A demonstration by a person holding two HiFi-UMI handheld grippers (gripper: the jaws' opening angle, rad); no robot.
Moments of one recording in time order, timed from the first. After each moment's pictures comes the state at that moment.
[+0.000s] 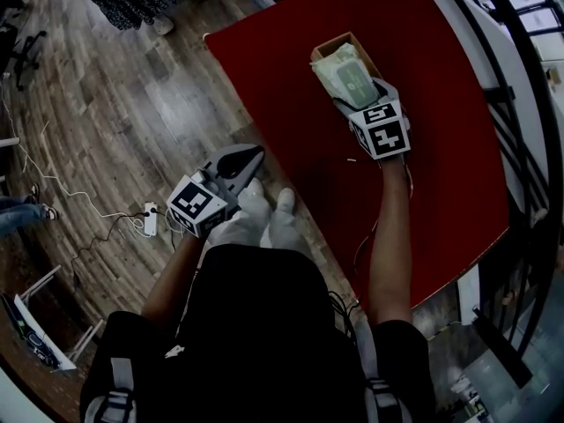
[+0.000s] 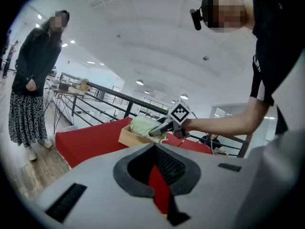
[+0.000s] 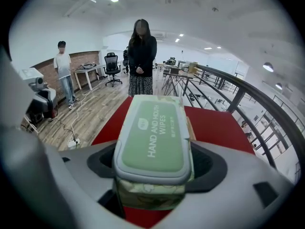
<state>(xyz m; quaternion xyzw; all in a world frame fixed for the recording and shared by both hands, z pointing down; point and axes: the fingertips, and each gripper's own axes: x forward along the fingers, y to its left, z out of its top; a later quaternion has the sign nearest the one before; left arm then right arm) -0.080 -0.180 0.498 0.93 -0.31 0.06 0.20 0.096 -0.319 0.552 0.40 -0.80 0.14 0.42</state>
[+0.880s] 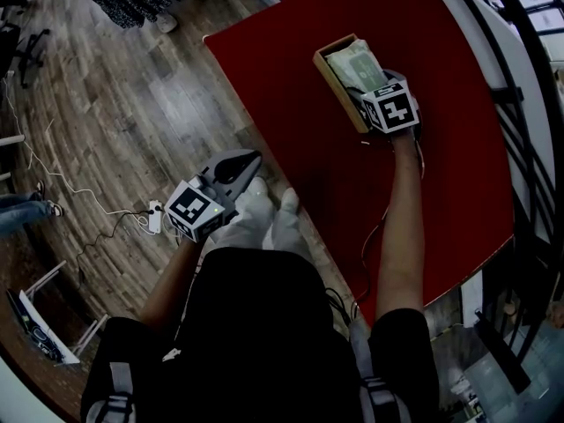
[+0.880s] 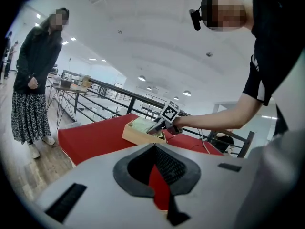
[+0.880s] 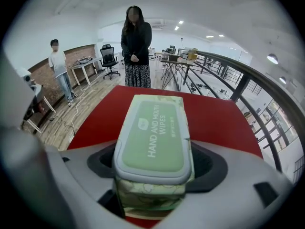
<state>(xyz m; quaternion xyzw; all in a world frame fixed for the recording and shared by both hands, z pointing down) -0.081 -0.189 0.512 0.92 -0.31 0.09 0.22 0.136 -0.370 0.603 0.39 -0.78 0.18 0.46</state>
